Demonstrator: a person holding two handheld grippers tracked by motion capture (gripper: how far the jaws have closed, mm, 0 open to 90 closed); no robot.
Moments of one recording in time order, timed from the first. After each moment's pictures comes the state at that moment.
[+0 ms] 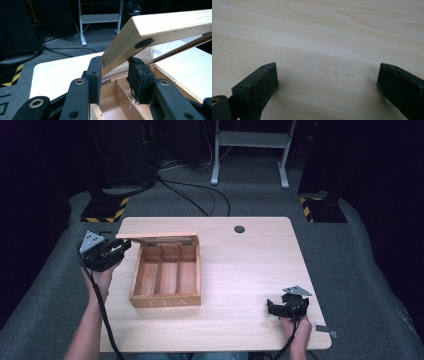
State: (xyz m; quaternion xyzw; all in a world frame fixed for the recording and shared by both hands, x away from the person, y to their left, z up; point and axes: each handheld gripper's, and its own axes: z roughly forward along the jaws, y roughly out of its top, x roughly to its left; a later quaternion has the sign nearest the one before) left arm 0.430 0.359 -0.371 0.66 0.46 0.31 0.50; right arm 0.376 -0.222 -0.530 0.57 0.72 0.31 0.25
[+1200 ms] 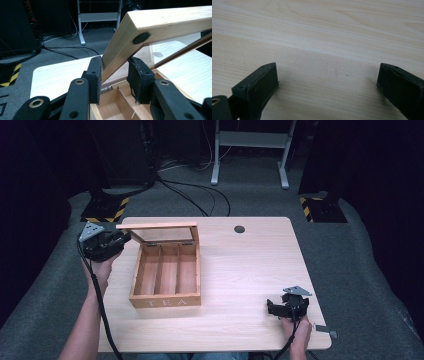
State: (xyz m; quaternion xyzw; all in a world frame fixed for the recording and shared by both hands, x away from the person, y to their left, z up) left arm 0.448 0.361 -0.359 0.66 0.46 0.30 0.50; right arm 0.376 -0.222 -0.530 0.57 0.72 0.31 0.25
